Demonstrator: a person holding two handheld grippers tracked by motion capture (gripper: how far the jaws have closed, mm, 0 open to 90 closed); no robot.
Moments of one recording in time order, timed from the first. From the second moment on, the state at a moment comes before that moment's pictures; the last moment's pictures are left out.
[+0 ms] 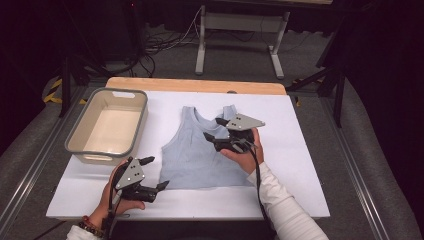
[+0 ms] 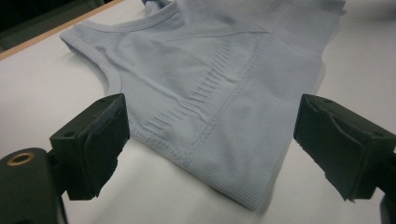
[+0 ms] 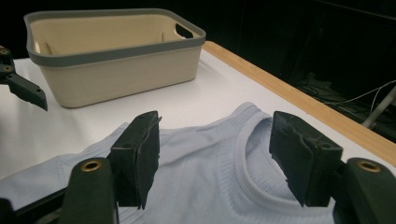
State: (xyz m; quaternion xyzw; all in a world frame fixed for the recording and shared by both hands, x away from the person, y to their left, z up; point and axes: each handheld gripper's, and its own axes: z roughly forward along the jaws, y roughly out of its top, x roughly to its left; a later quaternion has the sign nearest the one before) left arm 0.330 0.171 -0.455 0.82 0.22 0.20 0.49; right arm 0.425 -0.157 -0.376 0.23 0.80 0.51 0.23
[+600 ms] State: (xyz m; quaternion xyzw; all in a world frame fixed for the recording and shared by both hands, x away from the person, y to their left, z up) left arm 0.330 0.171 -0.457 0.82 0.23 0.20 0.48; right arm 0.456 -0.117 -0.392 0.24 0.81 0.49 0.20
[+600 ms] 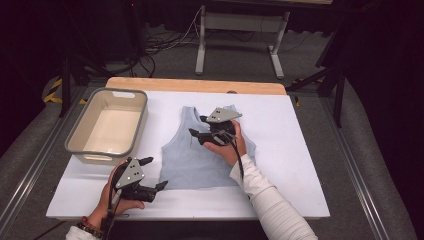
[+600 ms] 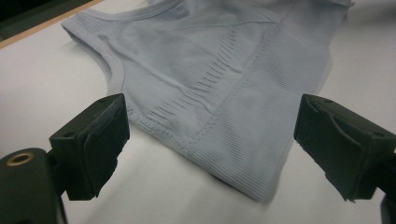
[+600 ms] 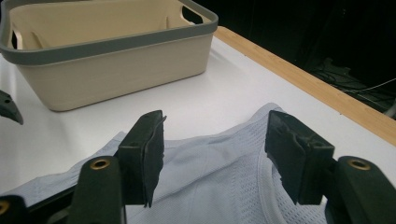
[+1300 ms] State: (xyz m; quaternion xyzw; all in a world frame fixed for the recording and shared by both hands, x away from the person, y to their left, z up) left arm 0.331 0.168 -0.457 0.83 0.22 0.19 0.48; right arm 0.450 -0.117 -0.390 0.24 0.80 0.50 0.21
